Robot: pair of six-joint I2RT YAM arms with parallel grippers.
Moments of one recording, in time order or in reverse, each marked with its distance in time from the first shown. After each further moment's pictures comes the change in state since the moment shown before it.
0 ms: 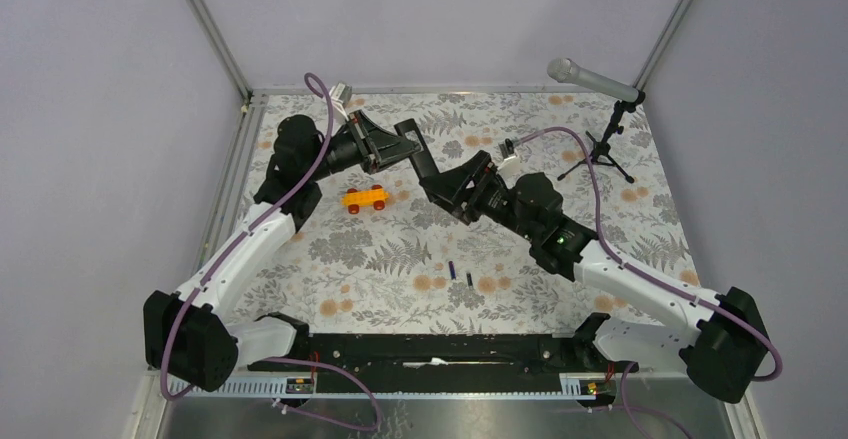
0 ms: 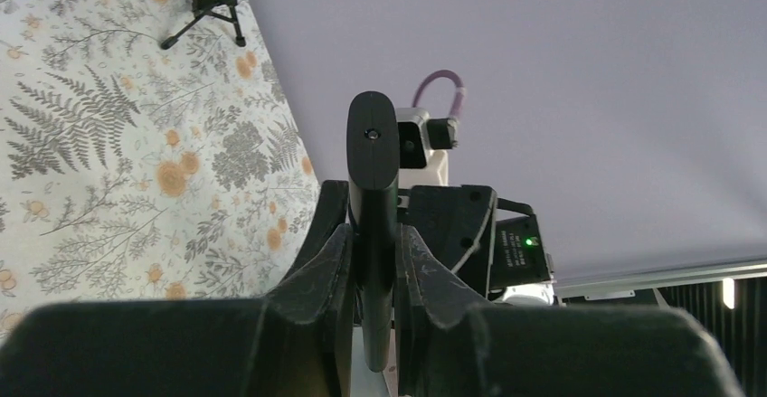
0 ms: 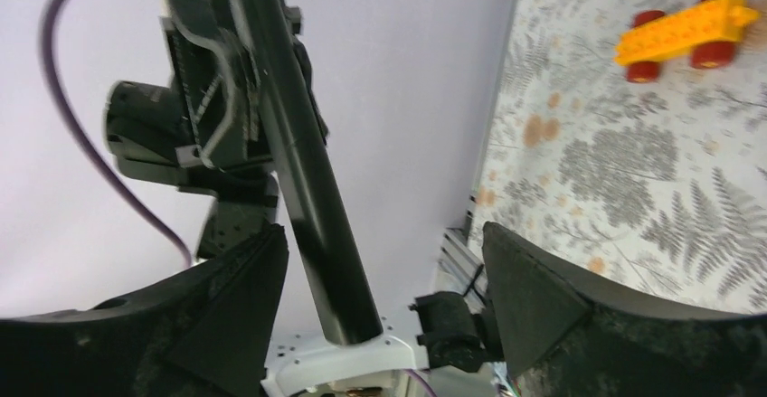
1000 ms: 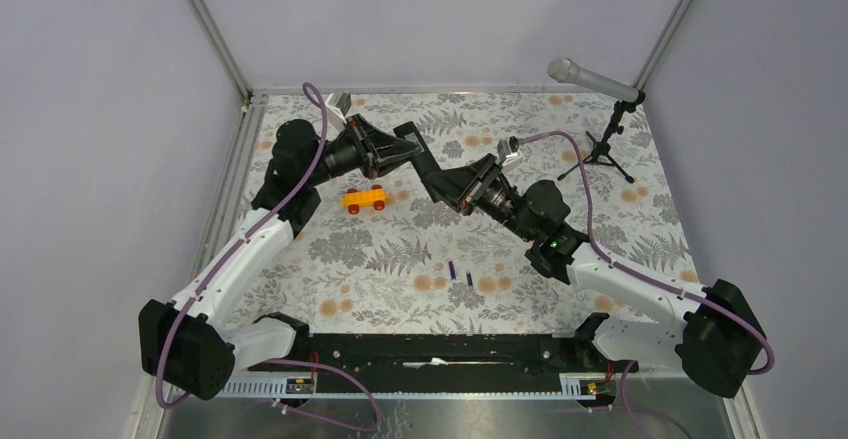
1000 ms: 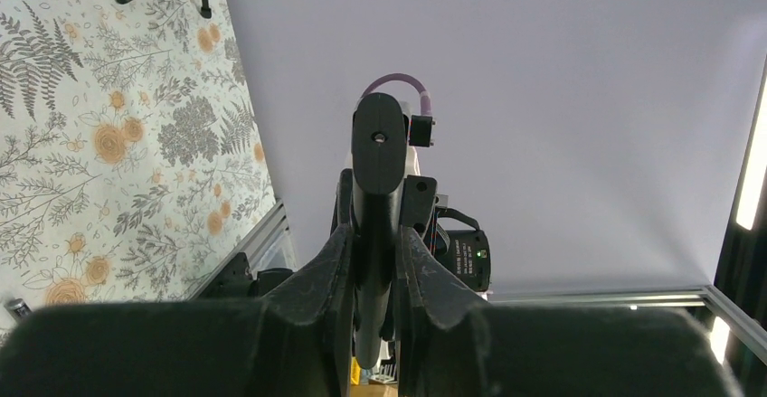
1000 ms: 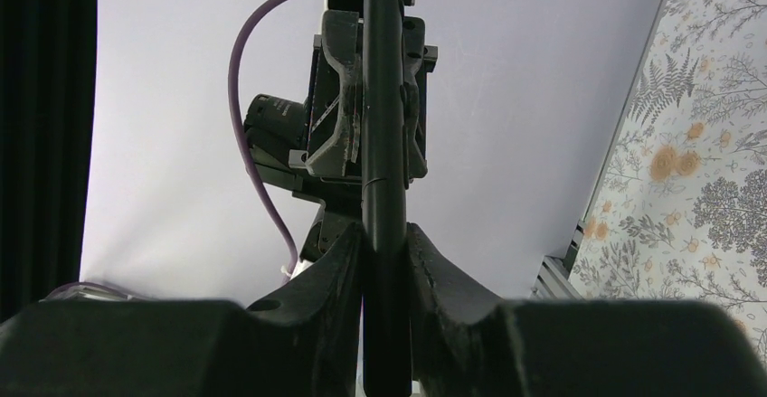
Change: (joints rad) left arm -0.013 -0.053 -0.020 -0.020 -0.035 -0.200; right arm 0.000 0.052 -0.079 0.398 -0.024 0.156
